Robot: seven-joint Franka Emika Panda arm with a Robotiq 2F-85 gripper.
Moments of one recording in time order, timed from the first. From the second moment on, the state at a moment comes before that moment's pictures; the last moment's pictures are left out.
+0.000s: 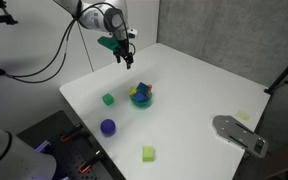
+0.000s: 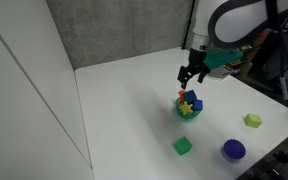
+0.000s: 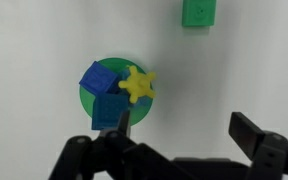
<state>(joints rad) 0.16 0.30 0.10 -2.00 -0.07 2.27 0.34</state>
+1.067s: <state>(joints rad) 0.26 0.52 -0.02 -2.04 -0.20 2.39 0.44</state>
